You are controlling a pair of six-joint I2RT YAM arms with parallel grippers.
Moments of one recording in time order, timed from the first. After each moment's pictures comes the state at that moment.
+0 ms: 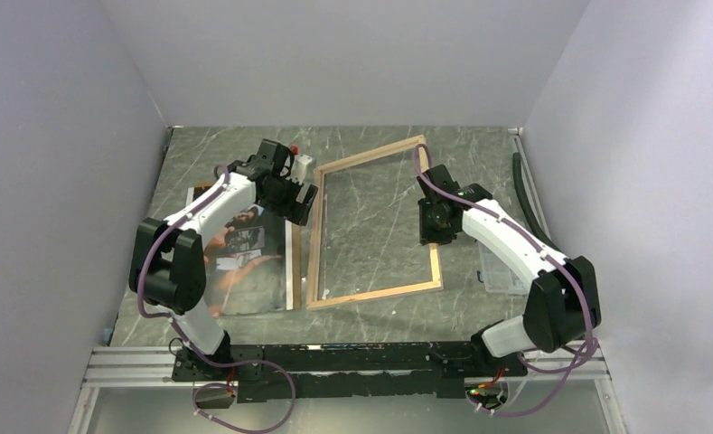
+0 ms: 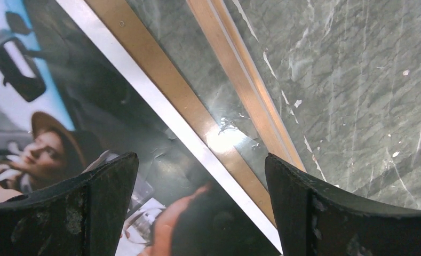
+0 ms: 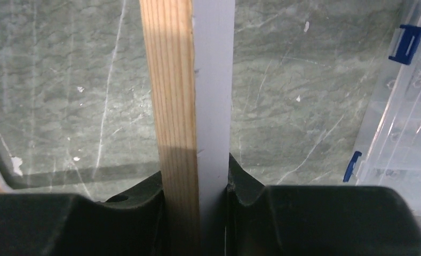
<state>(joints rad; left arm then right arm) -0.36 1.69 1.31 -0.68 0.16 0.11 0.44 1.40 1.10 -0.87 0.12 0.45</state>
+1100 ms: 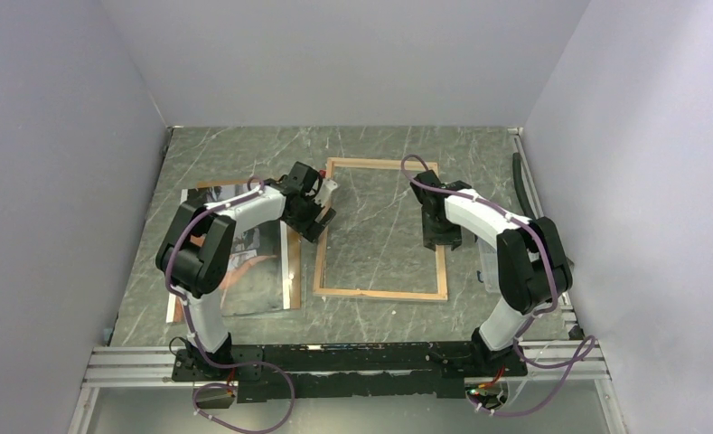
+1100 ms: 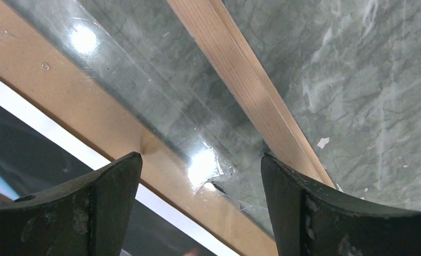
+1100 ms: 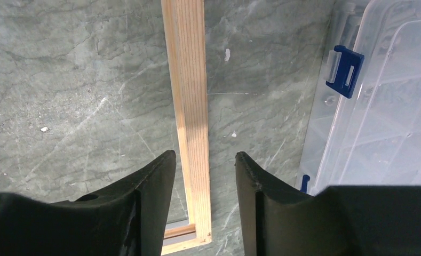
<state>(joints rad) -0.48 1.85 1.22 -0.49 0.02 0.20 0.38 1.67 1.10 -0.83 0.35 0.41</state>
